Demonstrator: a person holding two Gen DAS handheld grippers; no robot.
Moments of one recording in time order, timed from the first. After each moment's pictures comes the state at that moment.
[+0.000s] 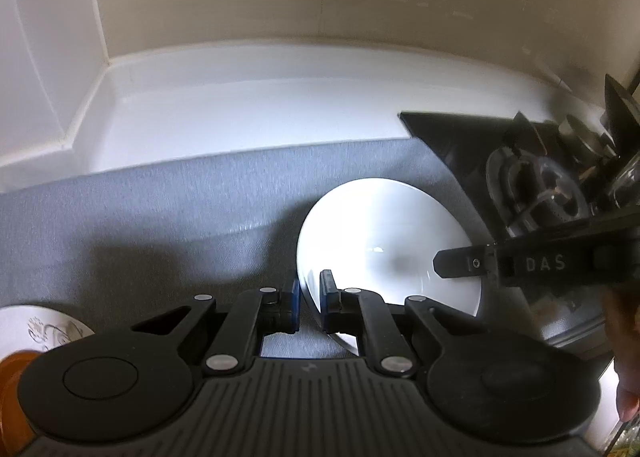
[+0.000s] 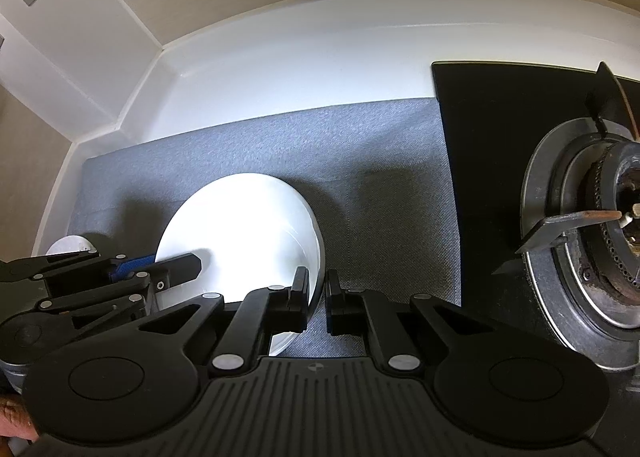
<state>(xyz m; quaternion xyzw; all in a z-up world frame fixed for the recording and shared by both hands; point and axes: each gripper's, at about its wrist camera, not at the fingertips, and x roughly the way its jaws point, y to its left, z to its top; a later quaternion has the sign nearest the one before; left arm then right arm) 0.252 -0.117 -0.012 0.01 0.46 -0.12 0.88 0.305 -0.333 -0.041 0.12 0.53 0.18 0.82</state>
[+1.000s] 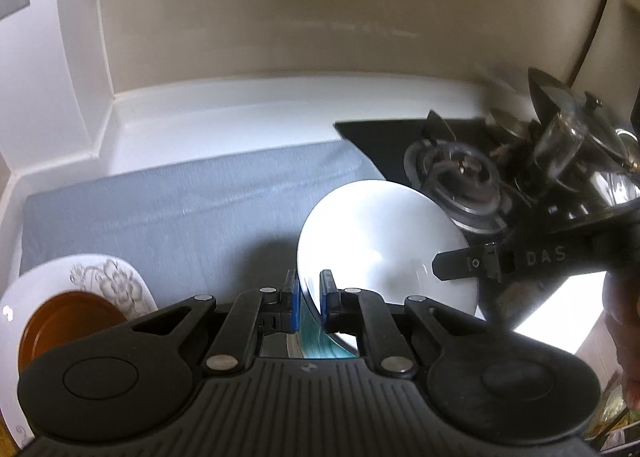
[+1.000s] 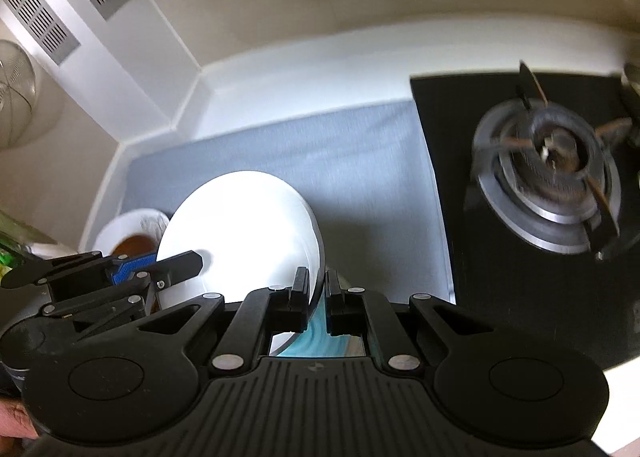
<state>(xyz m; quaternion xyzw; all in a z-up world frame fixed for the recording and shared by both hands) 0.134 -0.108 0.045 0.02 0.42 -0.17 0.89 0.178 -0.338 0.033 0.14 0.51 0.14 0.84</state>
